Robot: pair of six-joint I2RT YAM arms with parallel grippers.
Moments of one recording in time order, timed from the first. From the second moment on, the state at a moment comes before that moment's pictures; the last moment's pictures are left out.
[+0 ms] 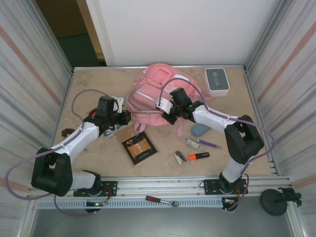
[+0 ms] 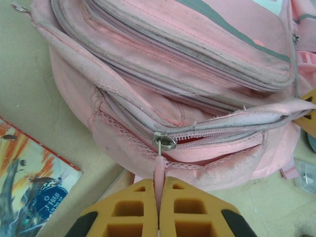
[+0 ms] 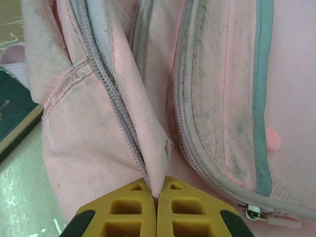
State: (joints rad) left arm -0.30 1.30 0.78 -0.26 0.28 -0.26; right arm 0.60 1.71 1.14 -0.29 -0.23 -0.53
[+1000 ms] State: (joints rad) left arm -0.40 1.49 0.76 -0.08 0.40 -0.23; right arm 0.67 1.89 1.30 -0.35 -0.32 -0.37
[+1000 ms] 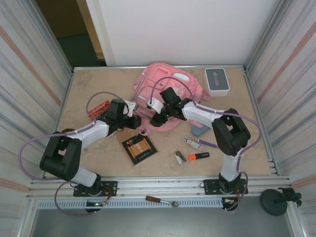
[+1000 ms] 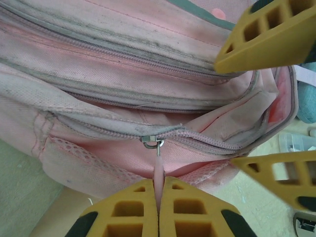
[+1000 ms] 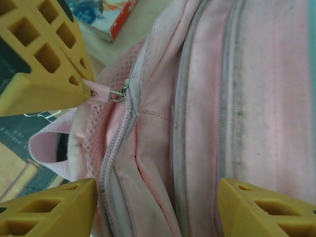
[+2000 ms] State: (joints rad) left arm -0.31 1.48 0.81 -0.14 0.21 -0.20; right arm 0.63 1.80 1.24 -0.39 -0.35 -0.49
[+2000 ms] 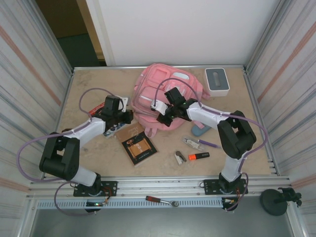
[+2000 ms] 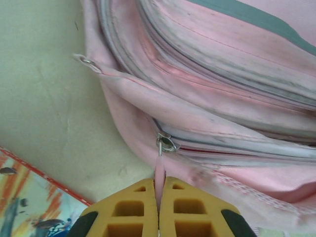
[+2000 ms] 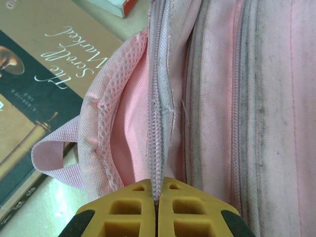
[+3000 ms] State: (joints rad) left arm -0.34 1.34 0.81 -0.23 0.31 -0.21; right arm 0.73 1.94 1.47 -0.35 -0.40 -0.20
